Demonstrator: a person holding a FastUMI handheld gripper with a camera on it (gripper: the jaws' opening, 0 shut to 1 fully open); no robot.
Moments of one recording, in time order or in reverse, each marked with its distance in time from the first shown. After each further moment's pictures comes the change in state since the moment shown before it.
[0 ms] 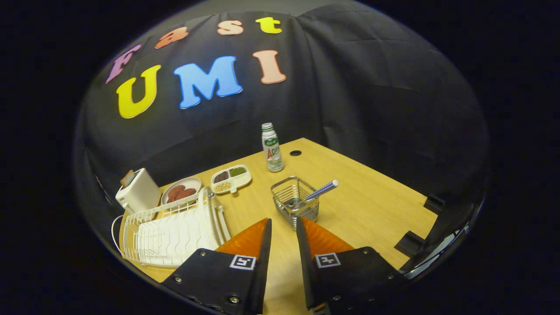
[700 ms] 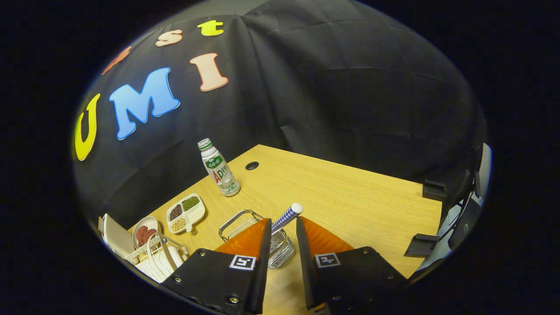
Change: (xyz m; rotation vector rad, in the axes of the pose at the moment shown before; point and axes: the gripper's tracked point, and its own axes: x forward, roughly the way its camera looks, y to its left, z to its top) arm 0.091 -0.046 0.022 0.199 -0.002 -0.184
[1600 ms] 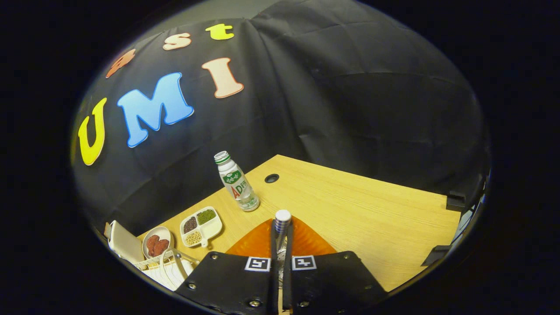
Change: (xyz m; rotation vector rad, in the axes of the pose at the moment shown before) arm 0.027 0.047 0.030 -0.041 -0.048 0.120
